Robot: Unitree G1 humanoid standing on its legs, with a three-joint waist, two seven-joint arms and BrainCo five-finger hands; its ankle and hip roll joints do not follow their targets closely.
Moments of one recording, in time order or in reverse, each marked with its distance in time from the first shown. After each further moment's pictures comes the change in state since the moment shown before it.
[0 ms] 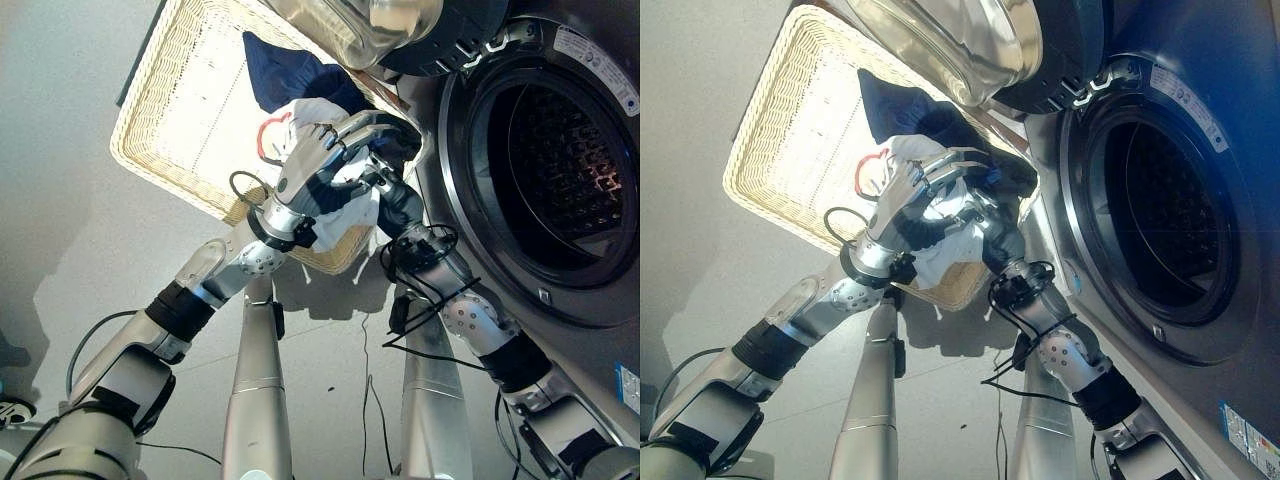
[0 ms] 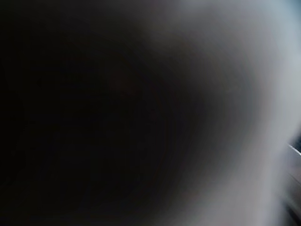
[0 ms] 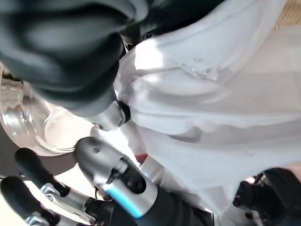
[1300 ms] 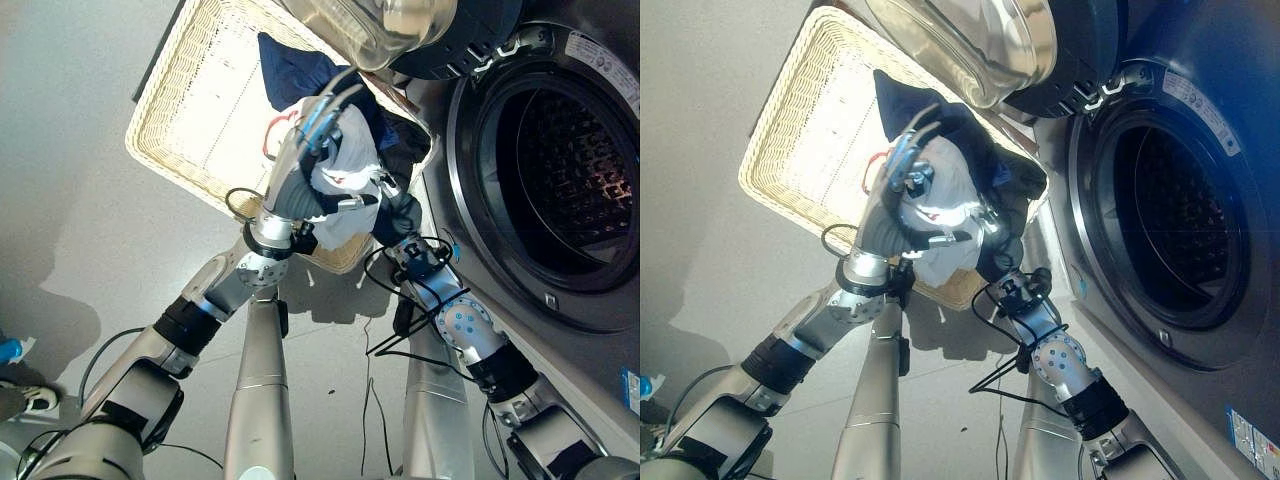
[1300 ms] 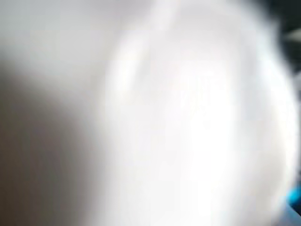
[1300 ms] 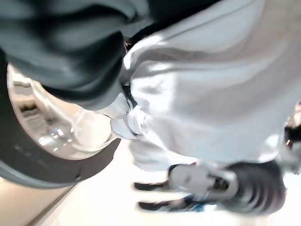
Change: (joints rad) left arm 0.126 -0.053 0.099 0.001 -0.084 -0.053 0.250; right arm 0.046 0.095 -0.037 0.043 0.353 -0.009 0.248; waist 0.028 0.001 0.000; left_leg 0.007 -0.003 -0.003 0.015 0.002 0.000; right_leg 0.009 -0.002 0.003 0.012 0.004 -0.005
